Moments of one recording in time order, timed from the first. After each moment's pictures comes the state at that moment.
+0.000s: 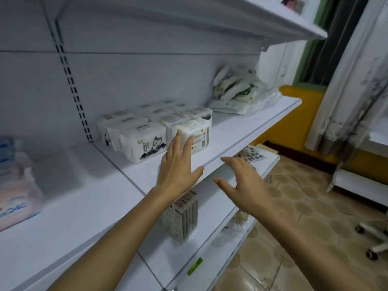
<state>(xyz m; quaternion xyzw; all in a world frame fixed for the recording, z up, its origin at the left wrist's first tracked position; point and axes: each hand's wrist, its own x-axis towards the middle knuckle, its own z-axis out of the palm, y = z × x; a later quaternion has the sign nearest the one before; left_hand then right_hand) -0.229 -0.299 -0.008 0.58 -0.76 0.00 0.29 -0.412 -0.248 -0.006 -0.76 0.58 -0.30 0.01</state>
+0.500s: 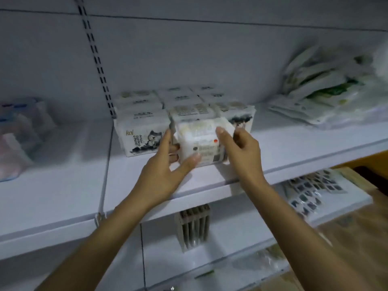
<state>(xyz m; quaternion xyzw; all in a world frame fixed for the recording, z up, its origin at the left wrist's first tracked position) -0.254 -0.325 -0.005 0.65 -0.54 -0.20 0.49 -0.401 -0.436 -0.003 -0.66 0.39 -0.48 0.43</state>
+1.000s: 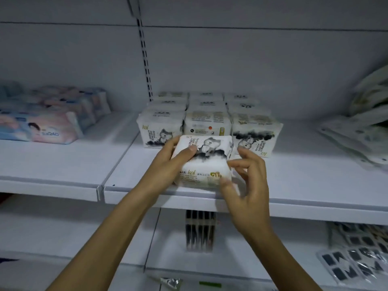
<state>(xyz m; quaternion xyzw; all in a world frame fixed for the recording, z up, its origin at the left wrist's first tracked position) -0.308 -0.340 0.015 0.67 -0.31 -0.24 0.63 -0.442 -0.437 -0.026 -0.73 0.16 -0.48 0.45</state>
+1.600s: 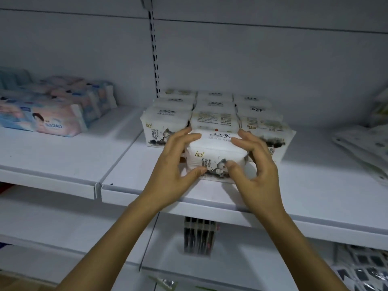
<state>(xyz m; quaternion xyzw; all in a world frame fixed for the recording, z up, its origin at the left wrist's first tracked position) -0.289 -0.352 -0.020 0.70 -0.49 0.03 0.52 -0.423 -0.486 -0.011 -0.79 0.10 -0.43 0.43</state>
